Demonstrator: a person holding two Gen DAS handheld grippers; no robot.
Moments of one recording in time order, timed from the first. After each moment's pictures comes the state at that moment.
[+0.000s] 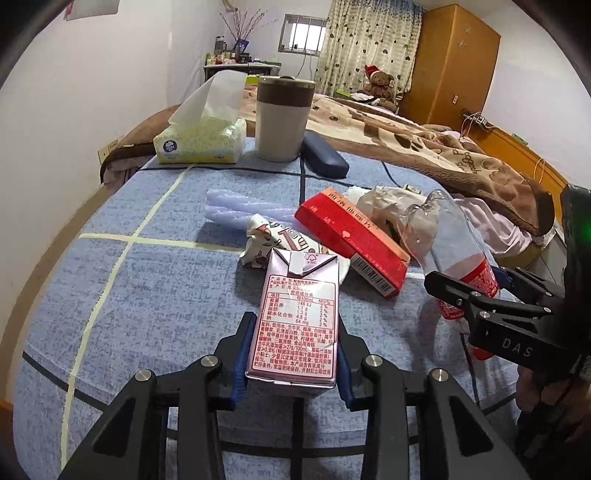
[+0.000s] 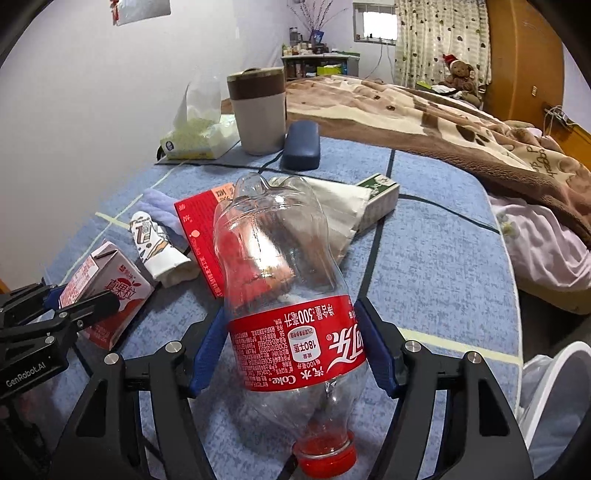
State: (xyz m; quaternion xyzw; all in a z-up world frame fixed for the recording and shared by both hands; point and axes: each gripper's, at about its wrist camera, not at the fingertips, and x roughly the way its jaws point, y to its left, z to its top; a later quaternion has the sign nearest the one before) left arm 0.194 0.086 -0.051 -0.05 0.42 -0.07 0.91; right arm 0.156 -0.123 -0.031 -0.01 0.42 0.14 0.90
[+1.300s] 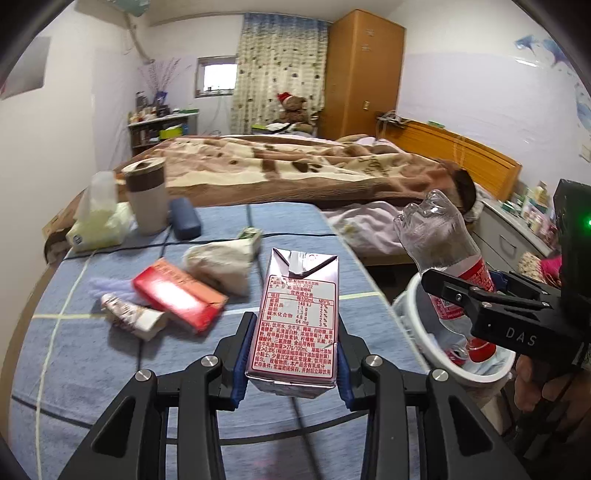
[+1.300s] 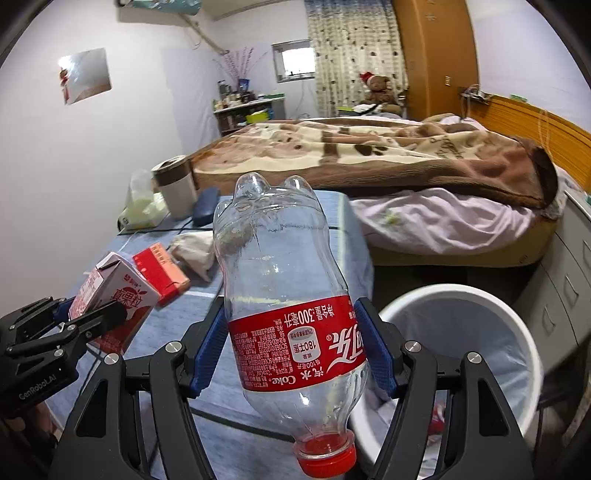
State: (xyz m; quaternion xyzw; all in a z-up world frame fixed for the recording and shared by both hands) left arm 0.126 -0.069 0.025 0.02 0.34 -0.20 0.92; right arm 0.079 -0.256 0.023 0.06 0.35 0.03 0.93
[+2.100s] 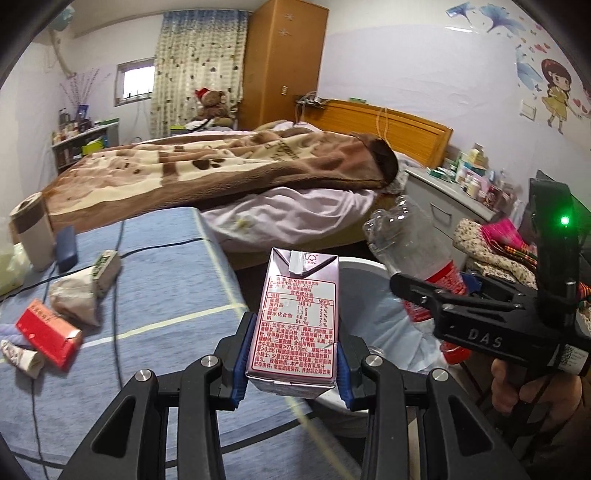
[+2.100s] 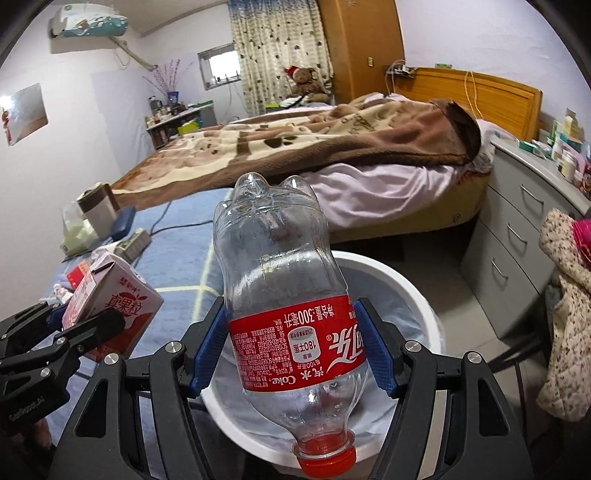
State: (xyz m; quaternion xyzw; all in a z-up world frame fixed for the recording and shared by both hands) left arm 0.108 -0.219 0.019 0.06 0.34 -0.33 0.88; right arm 0.043 -0.359 0.006 0.11 0.36 -0.08 0.92
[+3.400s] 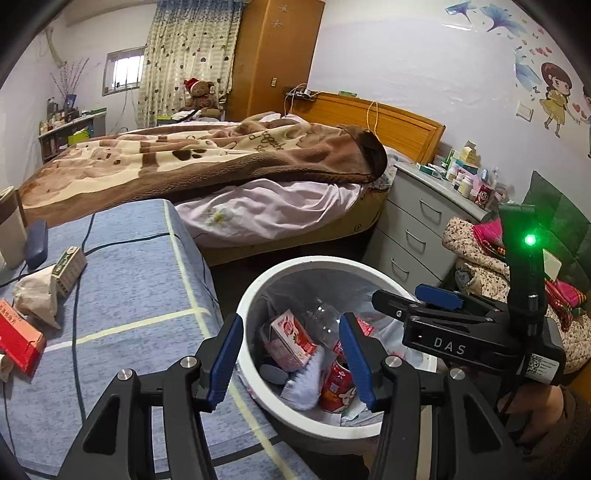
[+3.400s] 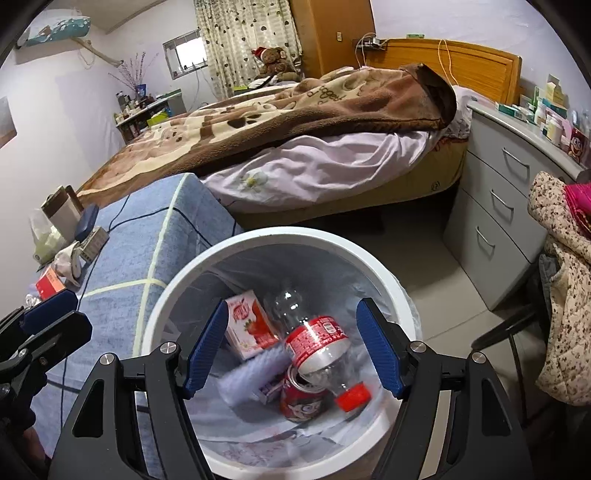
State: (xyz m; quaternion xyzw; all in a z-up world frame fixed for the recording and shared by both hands) left arm 0.119 -0.249 0.007 0.04 0.36 -0.35 0.87; right arm 0.045 -0.390 -0.015 0.14 0.39 -0.12 0.90
